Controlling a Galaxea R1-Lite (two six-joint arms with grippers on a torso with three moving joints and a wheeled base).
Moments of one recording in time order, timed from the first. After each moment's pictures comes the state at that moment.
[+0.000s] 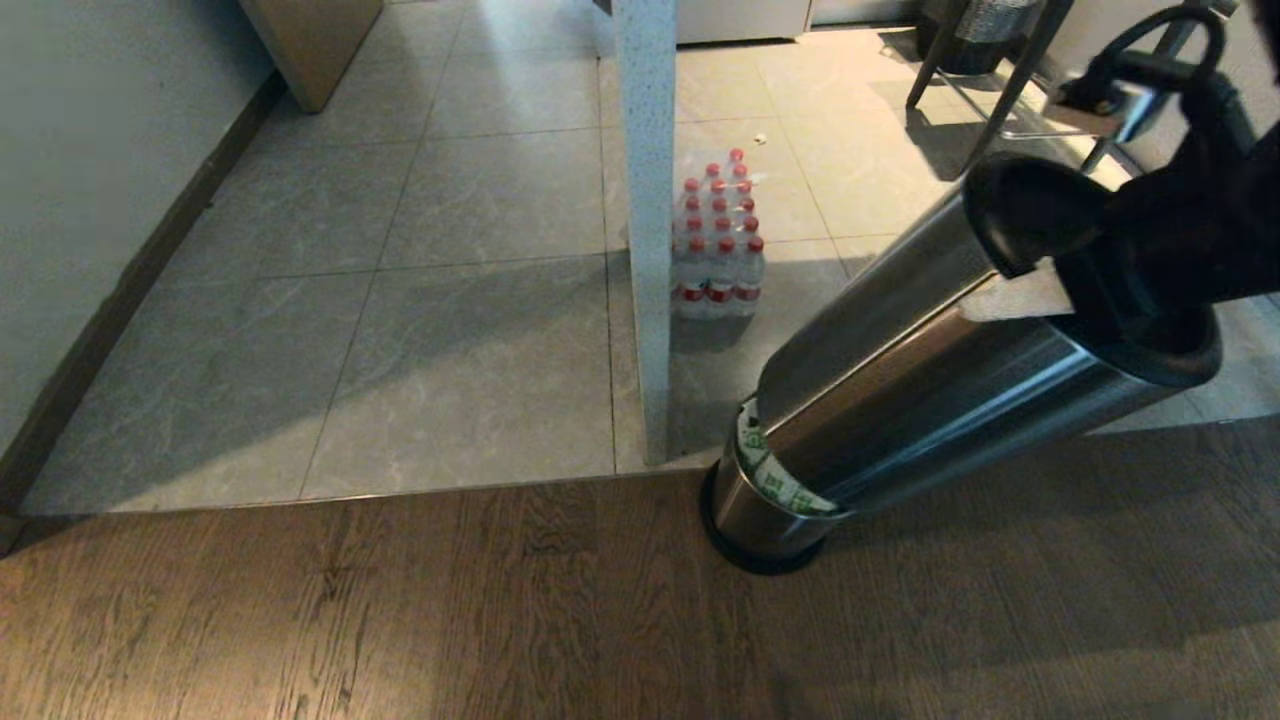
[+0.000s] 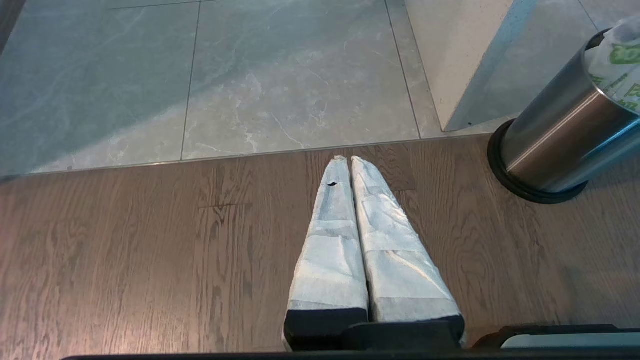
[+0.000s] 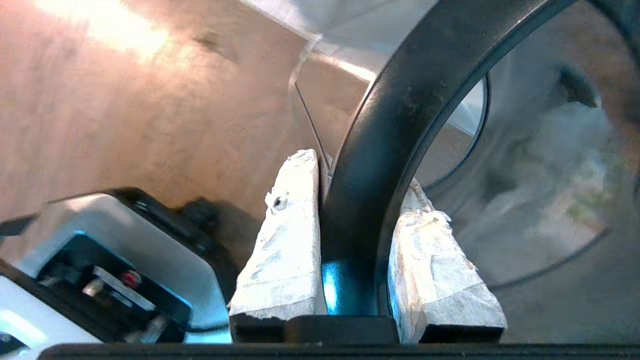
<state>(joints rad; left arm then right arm) 0.00 0.00 0.00 0.00 0.00 0.00 0.36 1.50 -1.62 0.67 0.07 -0.27</state>
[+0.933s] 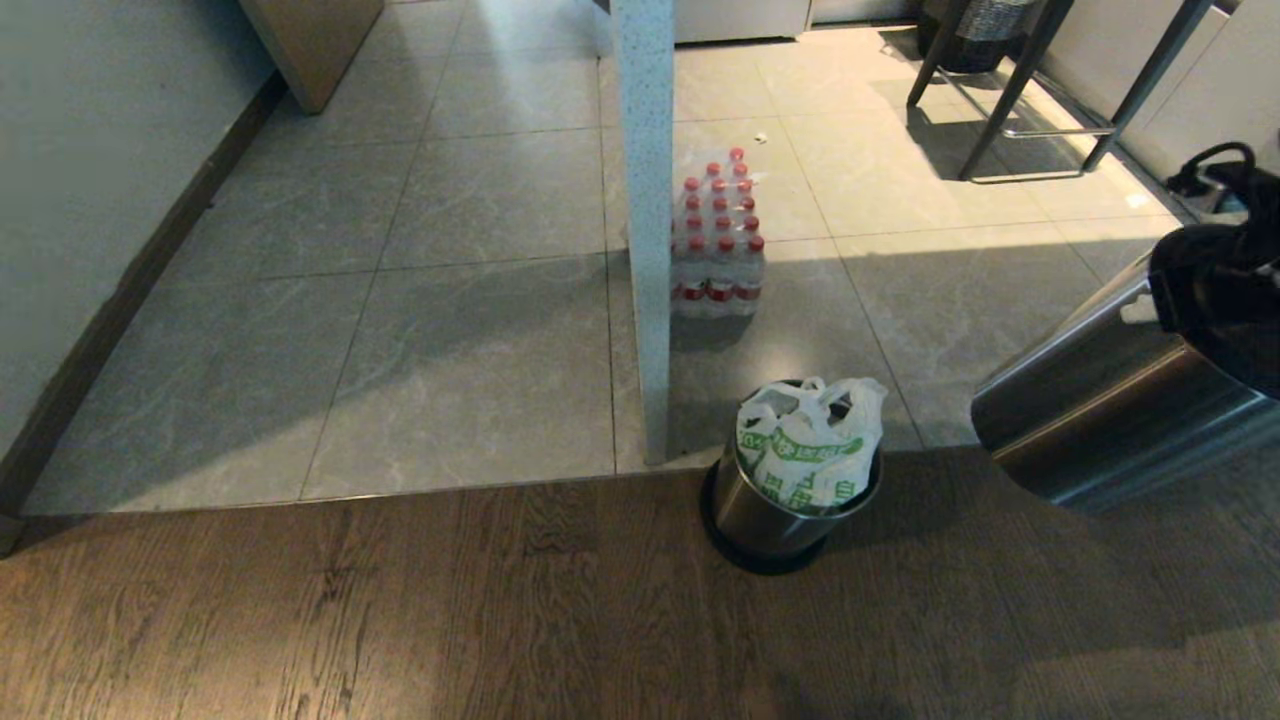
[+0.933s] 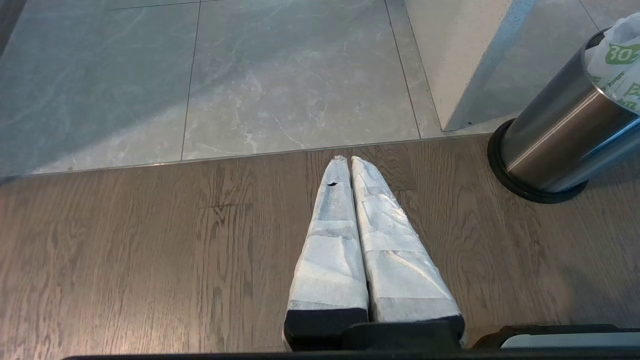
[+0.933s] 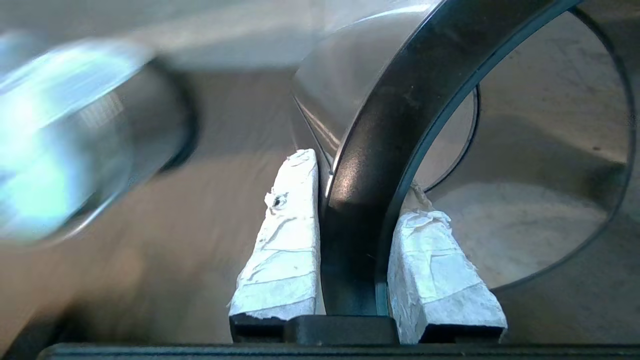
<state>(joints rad) 0.00 0.00 0.00 0.00 0.00 0.00 -0.29 1.79 -1.58 0.36 0.07 -0.29</state>
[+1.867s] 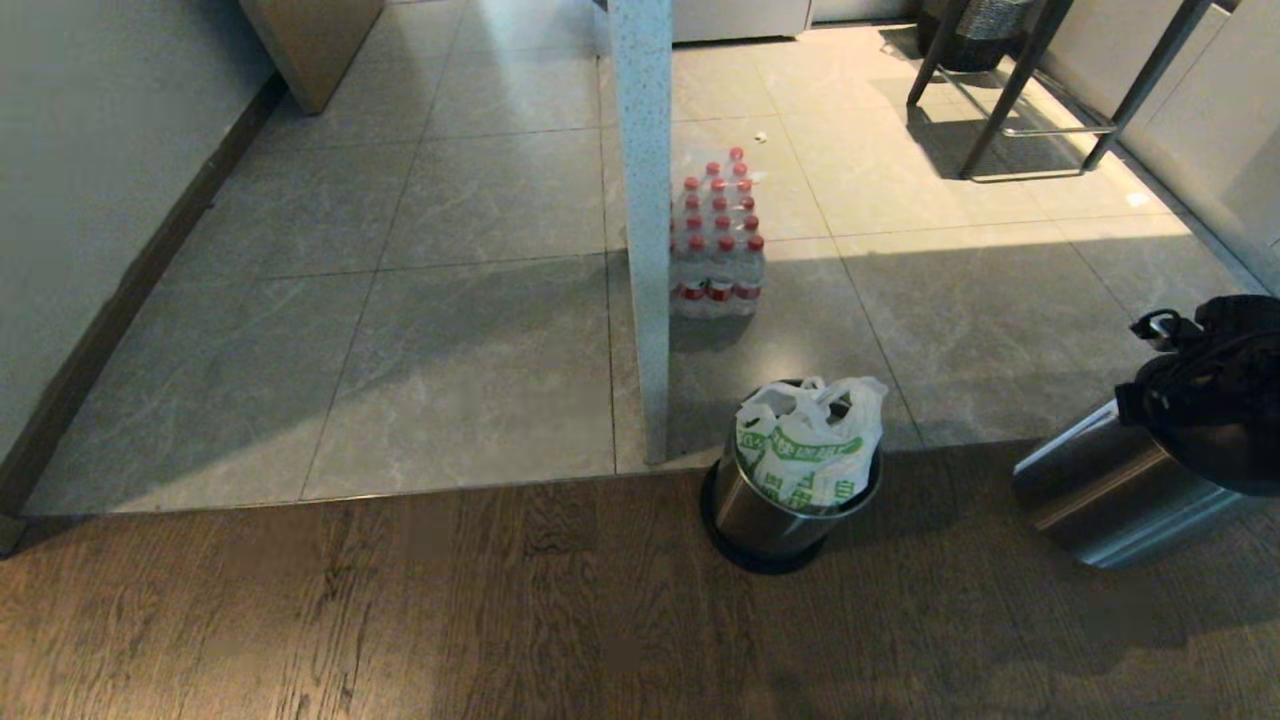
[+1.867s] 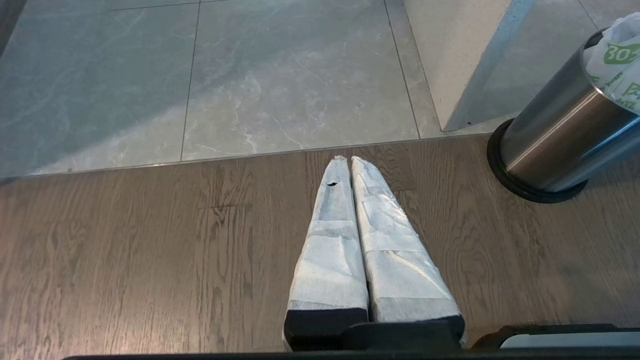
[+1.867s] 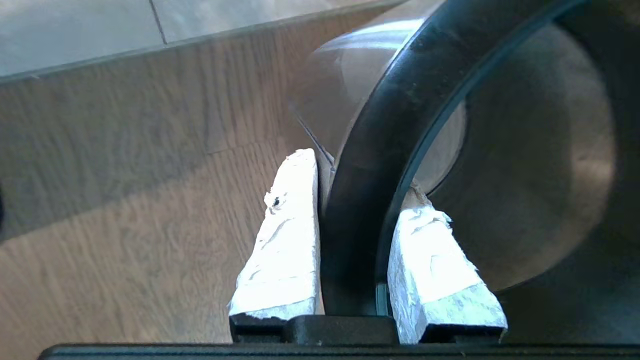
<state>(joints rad) 0.00 0.00 0.00 0.00 0.00 0.00 -0.52 2.44 -1.84 0.03 0.07 -0.31</state>
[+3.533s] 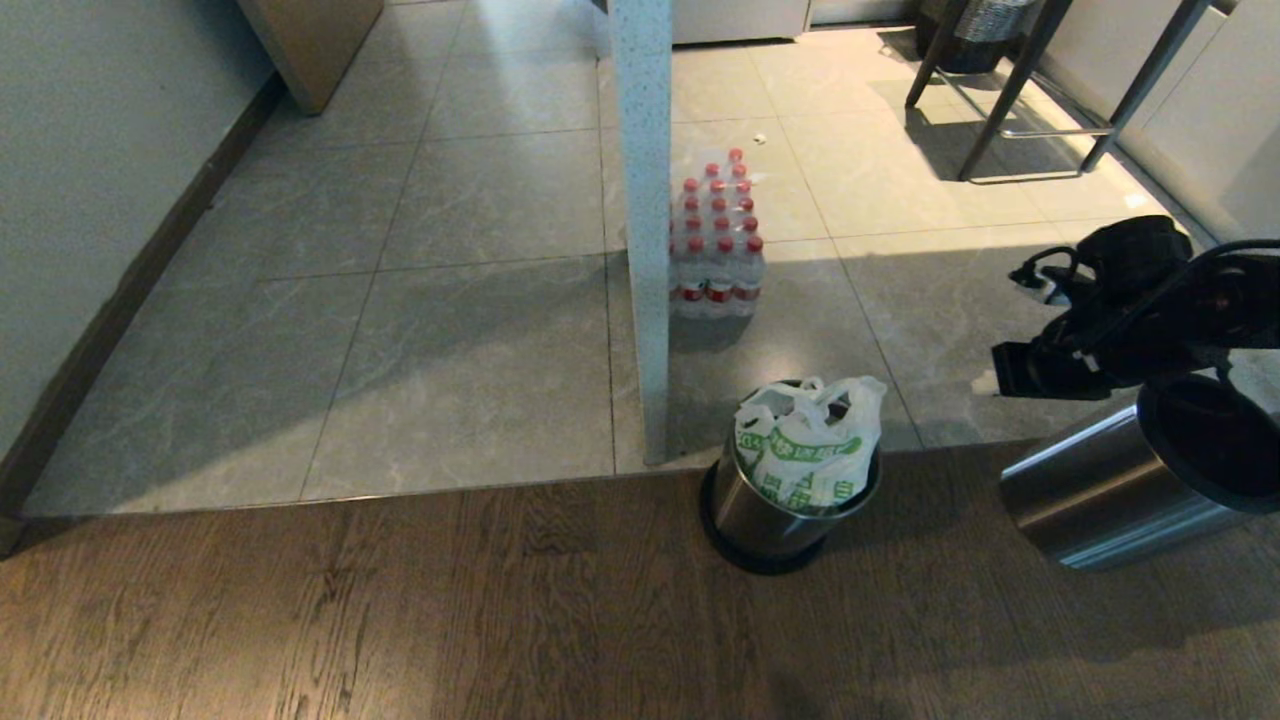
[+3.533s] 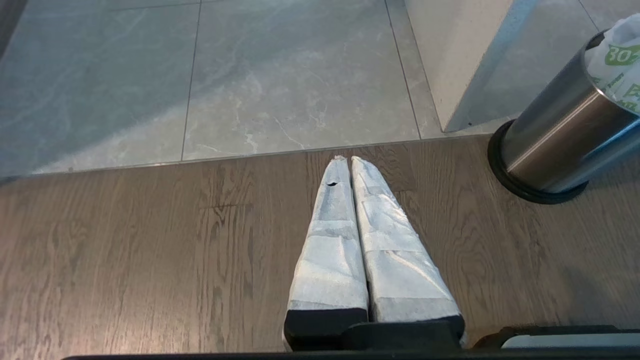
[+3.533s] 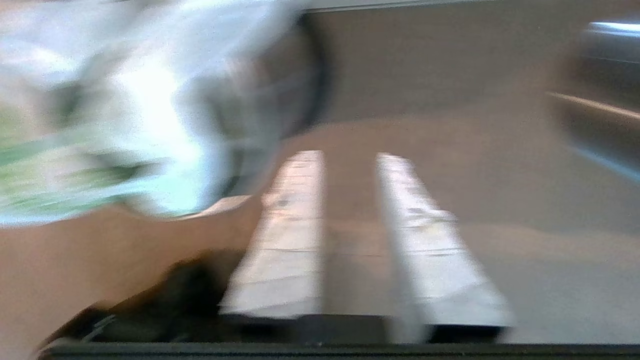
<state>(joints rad) 0.00 0.00 0.00 0.00 0.00 0.00 -0.08 1.98 -1.45 0.24 0.20 -0.04</state>
